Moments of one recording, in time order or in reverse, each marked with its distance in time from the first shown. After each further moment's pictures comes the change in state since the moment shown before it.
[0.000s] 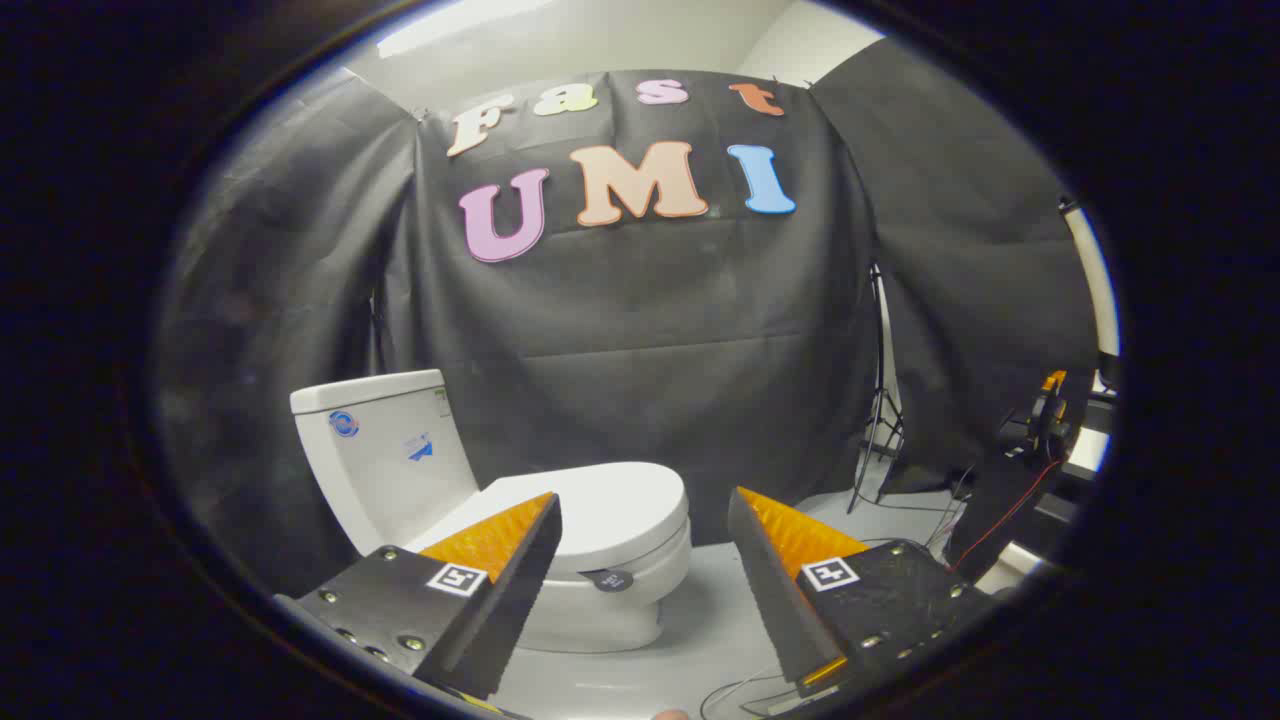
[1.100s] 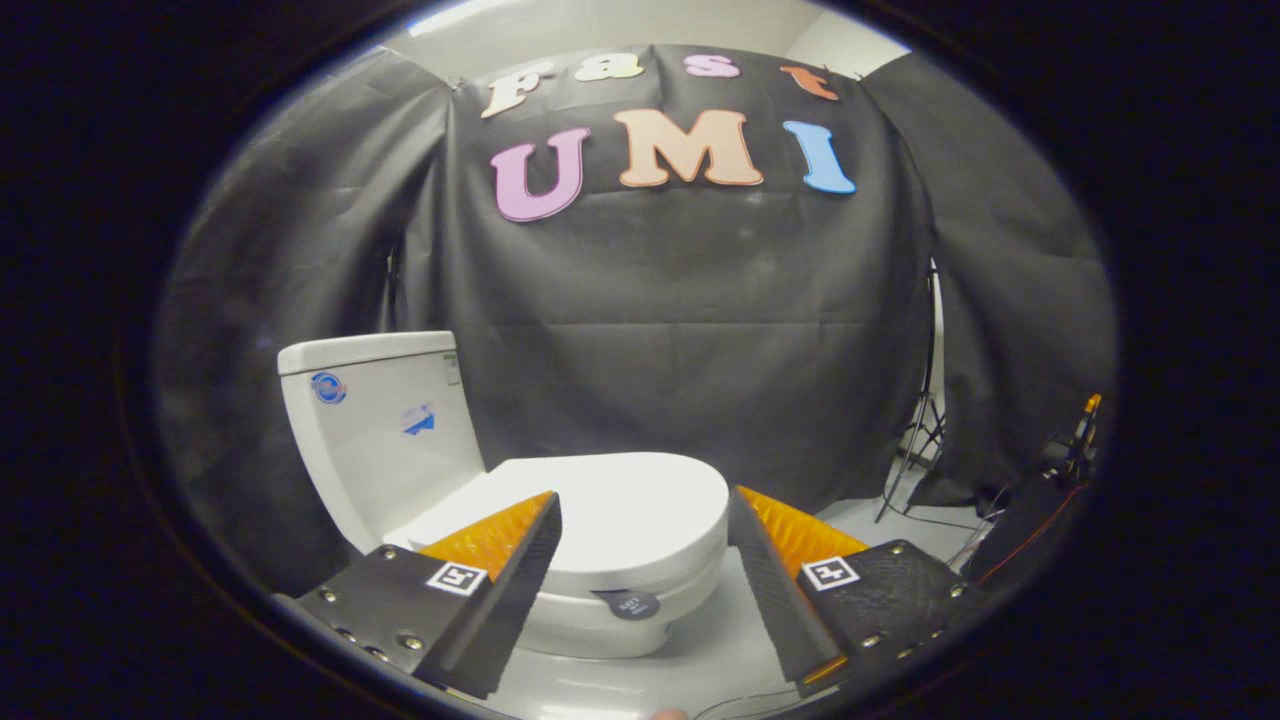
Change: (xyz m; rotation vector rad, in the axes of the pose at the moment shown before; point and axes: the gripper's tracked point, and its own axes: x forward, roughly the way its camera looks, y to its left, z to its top) arm 0.091 0.039 -0.029 -0.096 0.055 0.070
